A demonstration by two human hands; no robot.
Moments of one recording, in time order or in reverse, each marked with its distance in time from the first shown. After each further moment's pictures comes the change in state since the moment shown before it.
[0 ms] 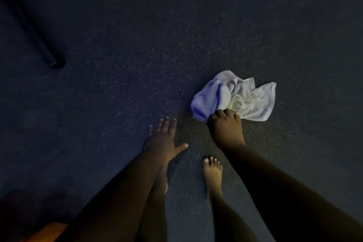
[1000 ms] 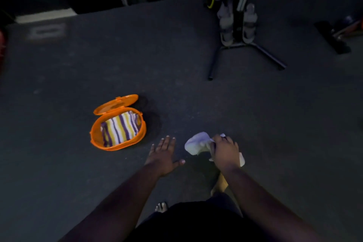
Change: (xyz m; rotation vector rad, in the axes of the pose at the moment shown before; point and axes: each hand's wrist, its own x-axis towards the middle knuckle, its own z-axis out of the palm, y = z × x) left_hand -0.674 0.034 0.261 -0.657 0.506 -0.528; right_hand -0.520 -0.221 -0.263 -0.007 0.122 -0.700
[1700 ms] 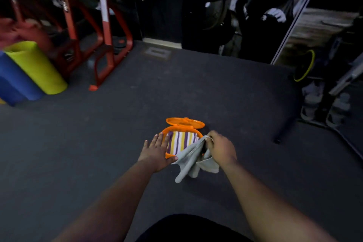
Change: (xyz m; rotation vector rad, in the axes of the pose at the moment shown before) left_hand -0.226 -0.275 -0.032 -0.170 0.373 -0.422; right_hand -0.029 -0.354 -0.010 0.143 -0.085 -0.550
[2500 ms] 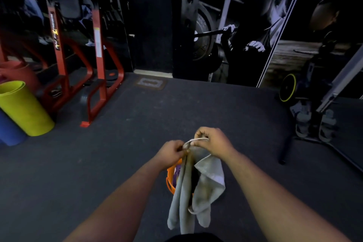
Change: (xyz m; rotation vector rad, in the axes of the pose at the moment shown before) left_hand 0.093 -0.126 -0.124 -0.684 0.164 0.392; right_hand 0.110 -0.203 -0.019 0.271 0.005 -0.204
